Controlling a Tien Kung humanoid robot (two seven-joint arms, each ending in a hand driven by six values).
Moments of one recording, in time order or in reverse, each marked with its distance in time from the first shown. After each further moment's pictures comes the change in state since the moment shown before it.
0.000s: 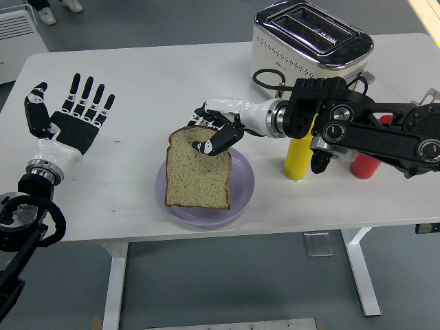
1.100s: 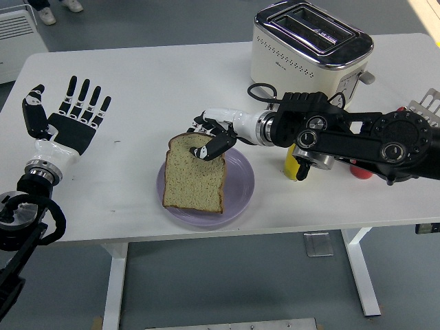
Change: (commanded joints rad) left arm -0.004 -0.003 -0.006 0.035 0.009 0.000 -0.005; right arm 0.005 0.085 -0.097 -0.139 0.083 -0.054 0.077
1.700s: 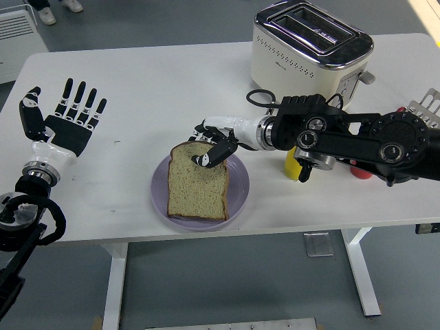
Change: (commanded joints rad) left arm 0.000 -0.004 -0.006 0.035 0.028 -0.004 -0.007; right arm -0.002 0.001 -0.013 -0.017 0.003 0.075 -0.002
